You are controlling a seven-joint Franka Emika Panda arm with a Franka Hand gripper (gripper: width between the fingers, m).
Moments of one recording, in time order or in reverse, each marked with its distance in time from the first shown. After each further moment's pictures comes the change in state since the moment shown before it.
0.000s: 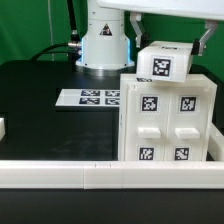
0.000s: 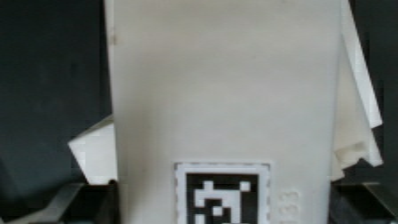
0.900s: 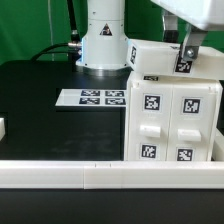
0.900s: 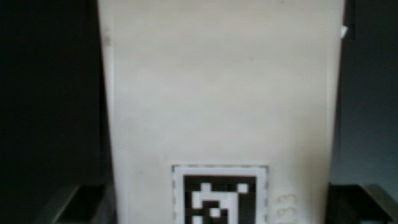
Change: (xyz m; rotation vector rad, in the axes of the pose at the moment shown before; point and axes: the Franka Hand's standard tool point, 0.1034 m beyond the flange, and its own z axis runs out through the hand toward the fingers) arm -0.003 -0.011 -0.002 0.036 0.005 0.987
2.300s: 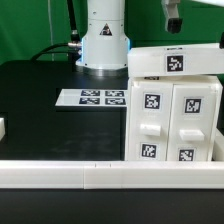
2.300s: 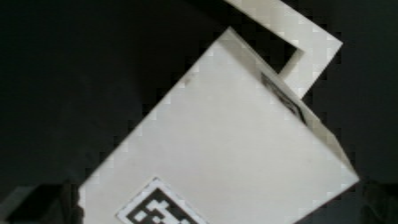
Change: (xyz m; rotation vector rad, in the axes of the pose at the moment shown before) arm -0.022 0.001 -0.014 -0.003 0.010 -0.637
